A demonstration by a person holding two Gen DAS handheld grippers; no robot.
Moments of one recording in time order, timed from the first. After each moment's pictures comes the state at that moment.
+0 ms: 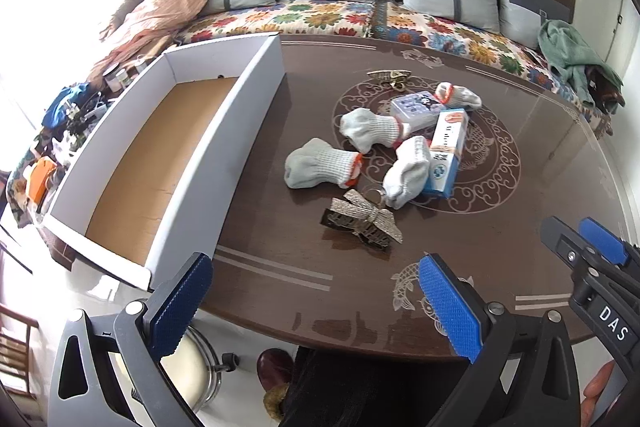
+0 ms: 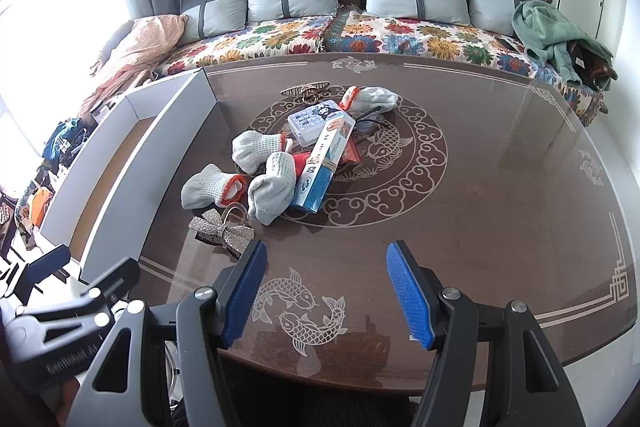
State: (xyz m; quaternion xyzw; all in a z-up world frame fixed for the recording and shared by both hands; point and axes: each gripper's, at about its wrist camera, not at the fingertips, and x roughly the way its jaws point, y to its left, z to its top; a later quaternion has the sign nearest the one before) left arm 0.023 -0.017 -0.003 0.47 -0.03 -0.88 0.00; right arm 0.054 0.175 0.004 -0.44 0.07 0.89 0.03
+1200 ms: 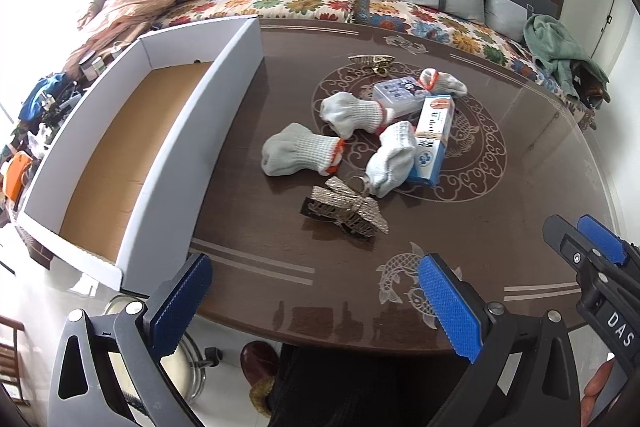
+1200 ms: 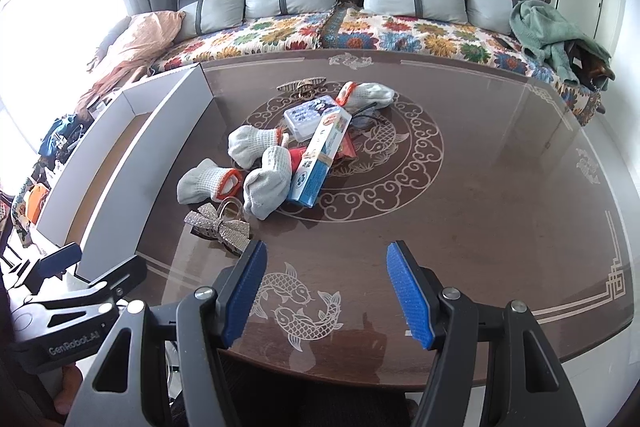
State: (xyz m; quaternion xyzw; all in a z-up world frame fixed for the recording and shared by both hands) left arm 0.013 -0.009 -0.017 0.50 -0.02 -0.87 -0.05; right arm 0.062 0.176 0.005 -0.44 0.07 0.89 0.04
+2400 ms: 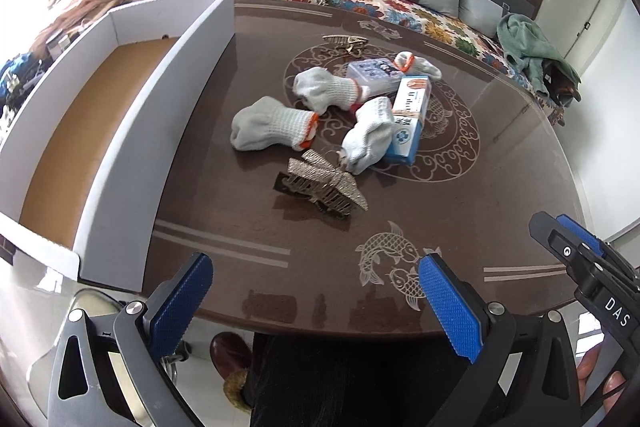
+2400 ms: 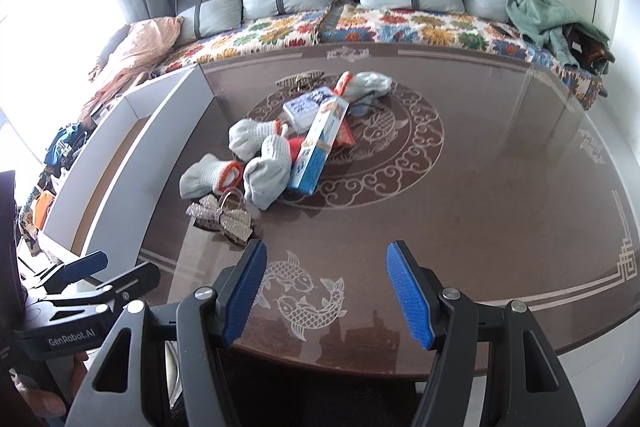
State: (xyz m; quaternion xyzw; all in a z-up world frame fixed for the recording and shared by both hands) left arm 0.015 -0.034 -0.047 0.52 0.03 -0.85 -0.11; right arm 0.070 0.181 -0.012 -0.45 0.10 0.89 0.03
